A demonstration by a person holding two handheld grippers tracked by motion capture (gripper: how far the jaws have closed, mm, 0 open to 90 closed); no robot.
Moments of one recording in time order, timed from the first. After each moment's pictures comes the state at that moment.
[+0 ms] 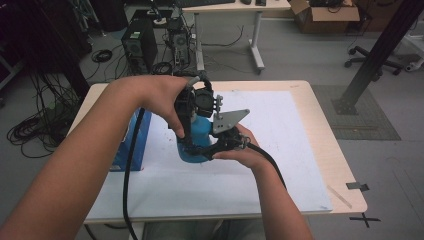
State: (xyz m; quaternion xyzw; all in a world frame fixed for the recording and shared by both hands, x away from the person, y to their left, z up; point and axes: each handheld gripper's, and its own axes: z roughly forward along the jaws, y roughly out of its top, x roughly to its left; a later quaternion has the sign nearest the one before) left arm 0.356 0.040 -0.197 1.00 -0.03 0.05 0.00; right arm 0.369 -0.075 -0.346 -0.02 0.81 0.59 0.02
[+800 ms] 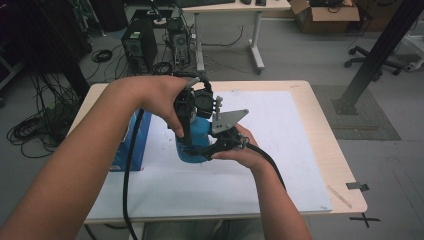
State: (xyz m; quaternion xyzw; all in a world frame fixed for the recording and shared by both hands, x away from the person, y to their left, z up) left arm 0.354 0.040 -0.197 1.00 -0.03 0.05 0.00; right arm 0.369 -0.073 -0.346 -0.02 0.81 0.59 0.02
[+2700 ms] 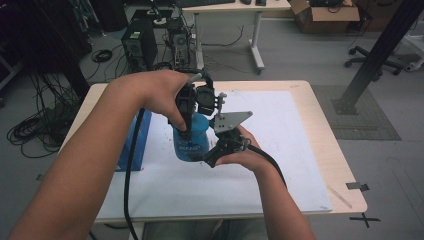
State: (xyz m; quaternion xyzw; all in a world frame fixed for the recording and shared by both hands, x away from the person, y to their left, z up) left arm 0.355 0.036 -0.184 1.00 -0.02 0.05 -0.03; right arm 0.361 -0.081 -0.343 0.02 0.80 0.59 0.04
